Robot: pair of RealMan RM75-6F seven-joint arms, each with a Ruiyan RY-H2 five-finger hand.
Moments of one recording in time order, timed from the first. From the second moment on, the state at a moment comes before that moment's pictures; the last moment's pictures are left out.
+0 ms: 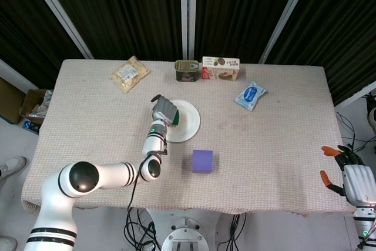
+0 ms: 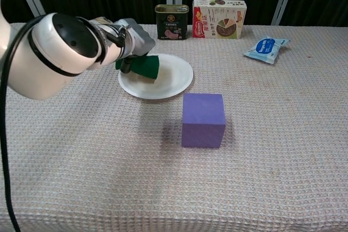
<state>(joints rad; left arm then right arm) -1.40 -1.83 -0.11 -1.13 0.05 0.93 1.39 0.02 -1.17 0.02 -1.49 -1.55 1.52 0.18</state>
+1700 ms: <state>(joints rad) -0.40 -1.22 0.03 -1.50 1.21 1.54 0.09 0.05 -1.16 0.03 -1.51 -1.58 1.52 0.19</state>
